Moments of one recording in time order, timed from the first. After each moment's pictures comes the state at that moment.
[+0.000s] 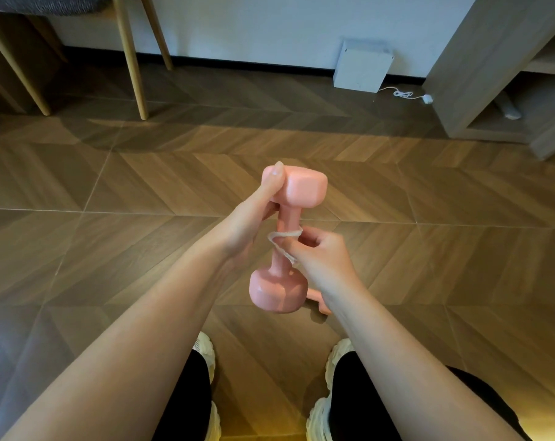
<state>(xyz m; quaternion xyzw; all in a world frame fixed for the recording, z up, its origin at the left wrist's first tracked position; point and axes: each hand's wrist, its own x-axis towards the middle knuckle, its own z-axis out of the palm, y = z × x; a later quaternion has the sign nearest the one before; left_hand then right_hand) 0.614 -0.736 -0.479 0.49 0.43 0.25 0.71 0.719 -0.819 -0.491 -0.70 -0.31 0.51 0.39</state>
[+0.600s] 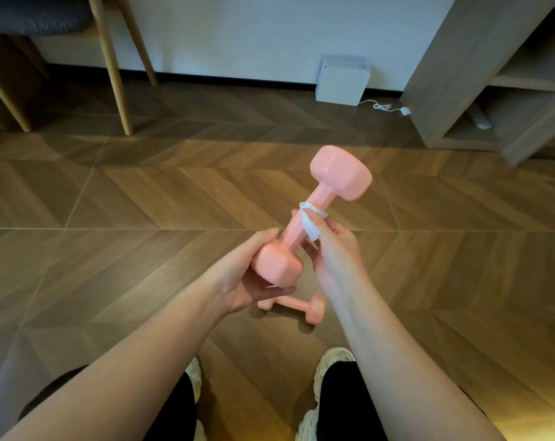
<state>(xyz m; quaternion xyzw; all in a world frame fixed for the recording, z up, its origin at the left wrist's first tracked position) 0.617 -0.773 -0.508 0.22 0.44 0.19 0.85 0.755 -0.804 -0.486 -0.58 -0.12 0.54 0.60</state>
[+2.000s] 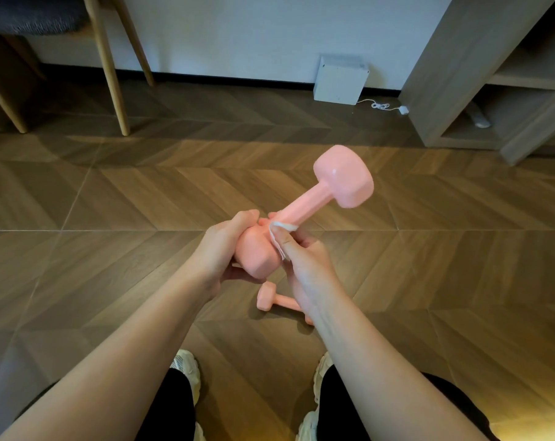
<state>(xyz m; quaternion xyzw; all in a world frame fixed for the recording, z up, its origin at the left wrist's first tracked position) 0.605 -0.759 -0.490 0.40 0.51 0.26 0.71 0.725 -0.813 -0.497 -0.53 -0.21 0.59 0.57</state>
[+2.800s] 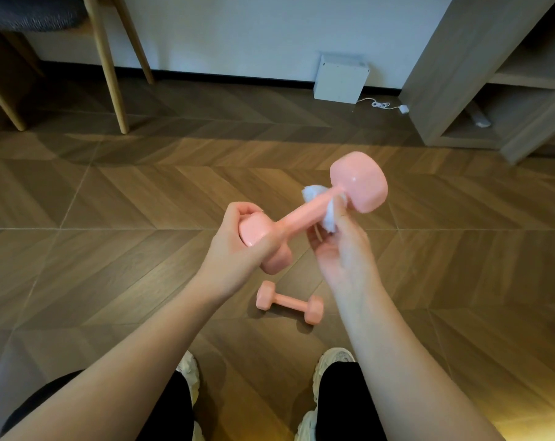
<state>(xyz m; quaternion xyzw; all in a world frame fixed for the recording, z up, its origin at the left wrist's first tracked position) 0.612 -0.768 -0.512 0.58 0.44 0.38 0.57 0.765 -0.801 -0.488 -0.46 -0.02 0.54 0.70</state>
